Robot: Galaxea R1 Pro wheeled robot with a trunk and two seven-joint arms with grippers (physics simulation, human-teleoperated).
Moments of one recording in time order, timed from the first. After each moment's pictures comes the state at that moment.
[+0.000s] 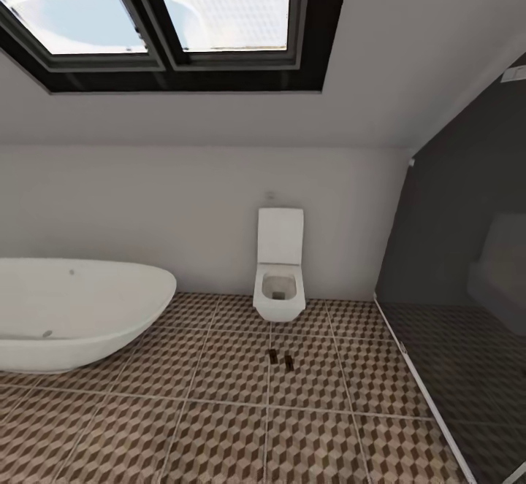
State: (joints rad) left arm -0.22 -0.01 -0.58 -0.14 0.63 -0.22 0.35; right arm -0.19 0.02 0.54 0.04 -0.62 -0.03 -0.18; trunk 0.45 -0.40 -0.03
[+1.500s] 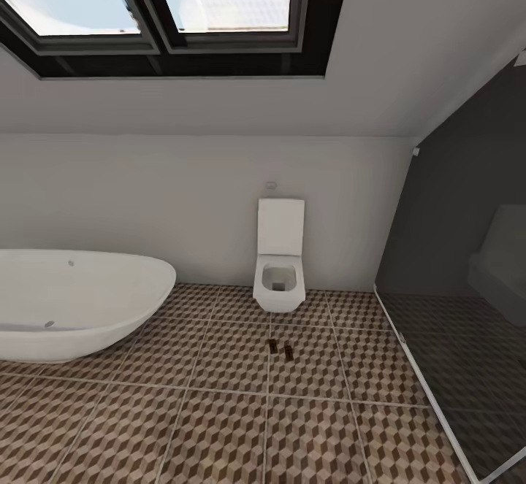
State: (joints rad) left arm -0.22 -0.01 -0.58 -0.14 0.63 -0.22 0.35; right arm -0.17 0.01 0.54 0.04 -0.61 -0.03 -0.18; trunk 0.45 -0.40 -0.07
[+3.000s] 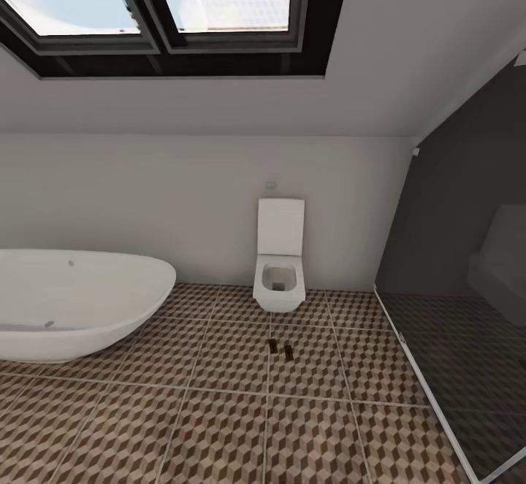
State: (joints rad) left arm -0.21 0.01 -0.57 -0.13 0.63 -0.22 0.35; right arm -0.17 0.02 0.53 0.03 -0.62 -0.03 -0.19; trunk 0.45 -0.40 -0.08
